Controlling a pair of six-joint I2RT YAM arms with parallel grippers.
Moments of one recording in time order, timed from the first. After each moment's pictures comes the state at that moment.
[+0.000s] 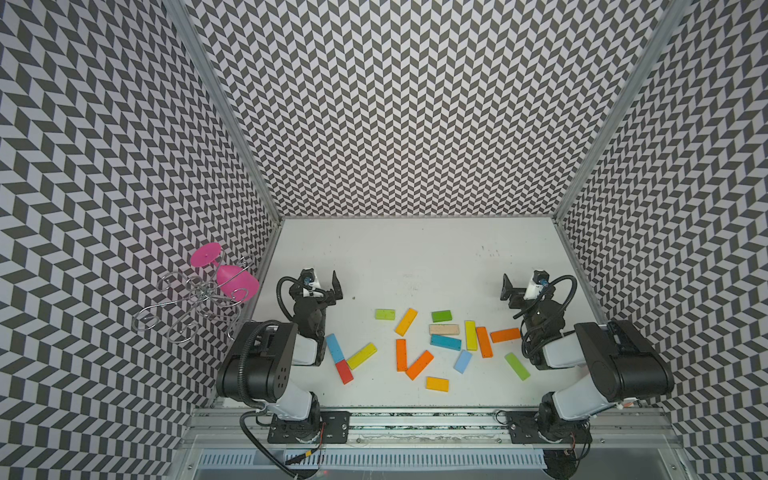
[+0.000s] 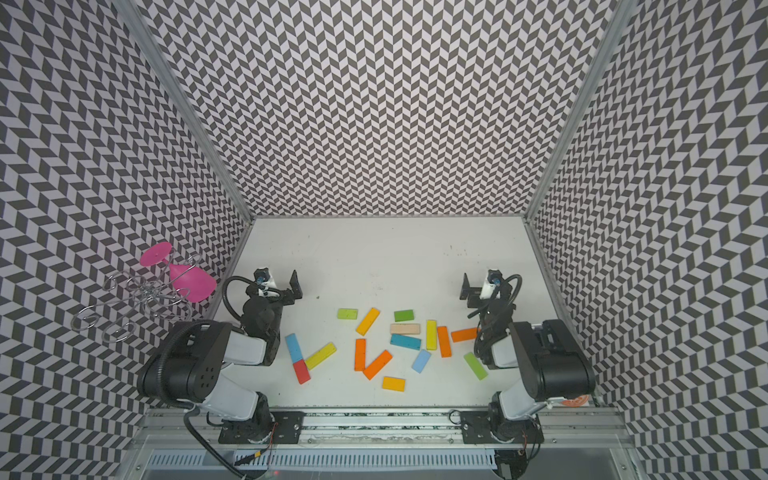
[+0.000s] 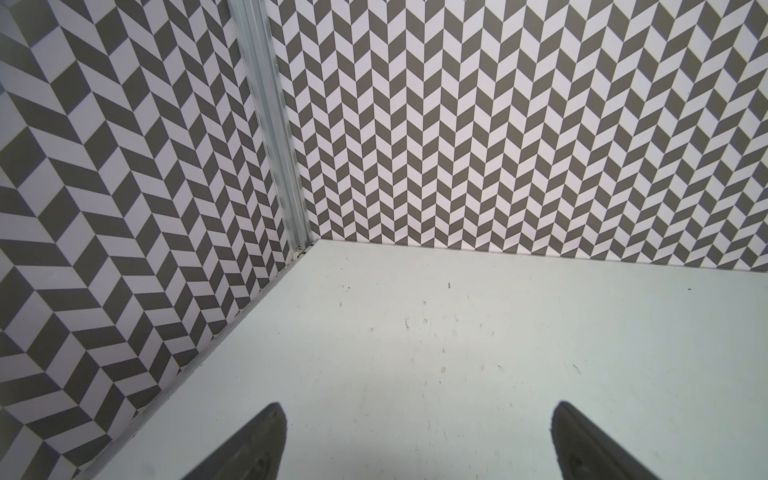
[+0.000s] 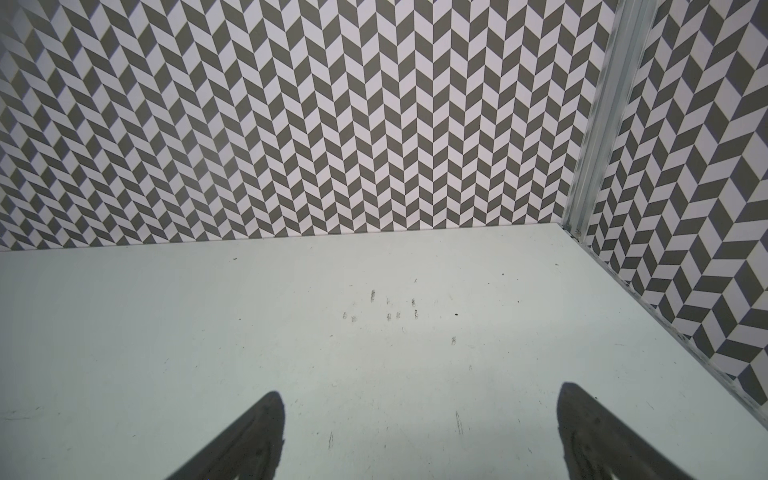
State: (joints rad) left arm -0.05 1.56 0.24 1.26 -0.17 -0.02; right arm 0.06 1.56 0.20 1.30 0.09 0.03
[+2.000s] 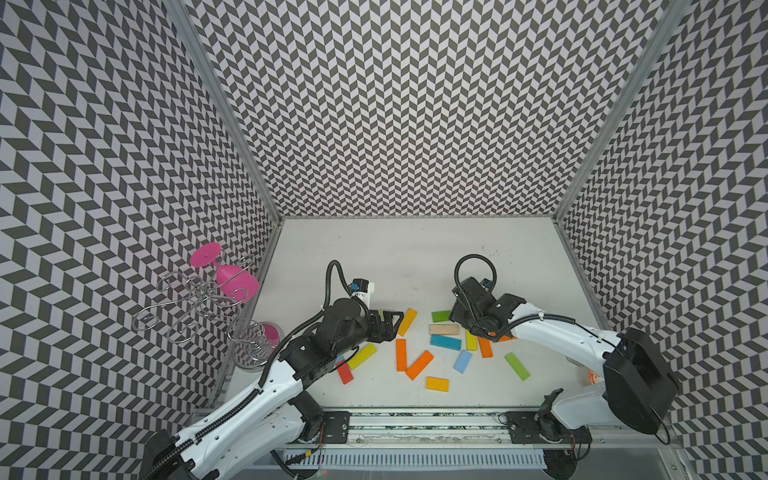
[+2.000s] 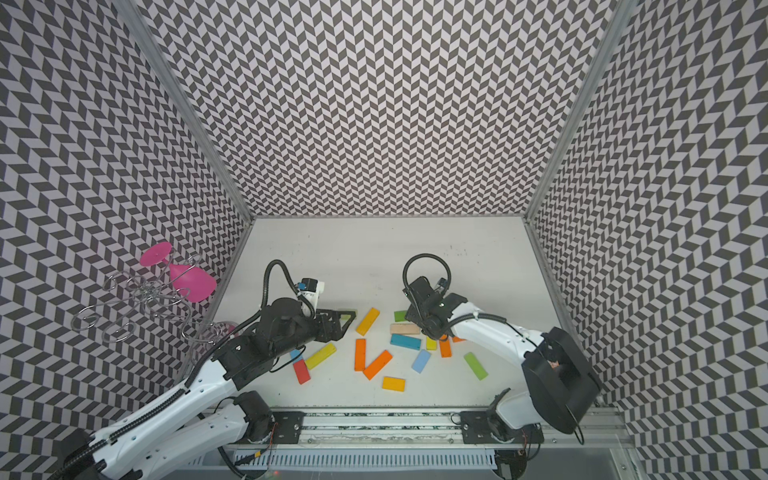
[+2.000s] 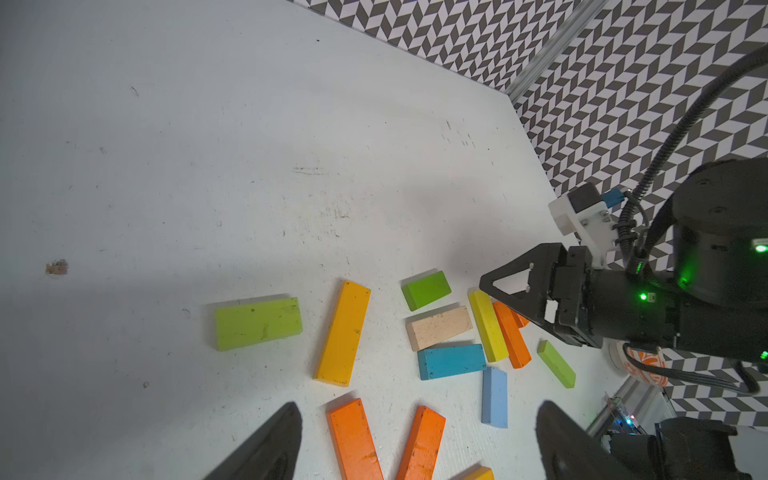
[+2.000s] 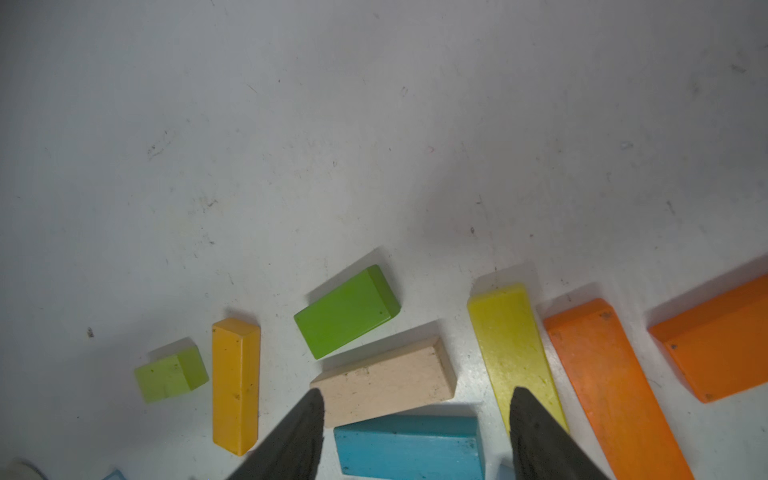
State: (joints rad) left arm -0.72 0.79 0.59 -0.29 0.04 -0.63; right arm 0.71 1.46 0.90 -0.56 0.18 1.18
